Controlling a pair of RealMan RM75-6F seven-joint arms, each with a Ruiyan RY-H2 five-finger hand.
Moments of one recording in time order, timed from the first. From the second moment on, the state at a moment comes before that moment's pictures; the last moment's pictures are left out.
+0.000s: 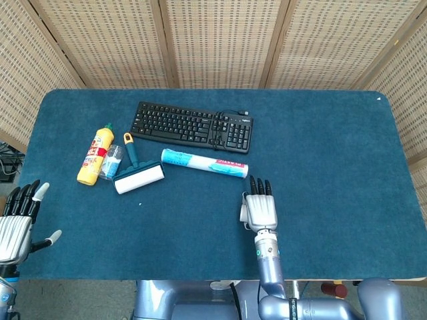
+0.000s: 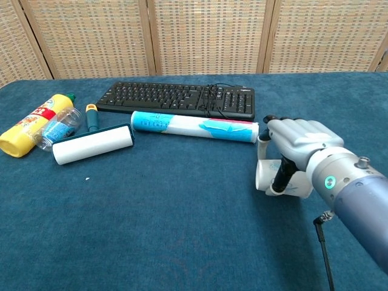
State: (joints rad) left arm -0.08 -1.22 -0.04 -1.60 1.55 1.55 0.11; right arm 0.64 -1.92 0.25 -1.61 -0.79 1.44 -0.93
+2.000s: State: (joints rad) left arm -0.08 -1.23 -0.03 -1.60 1.56 1.55 0.15; right arm 0.49 -1.78 0.31 -1.29 -1.16 1.01 0.33
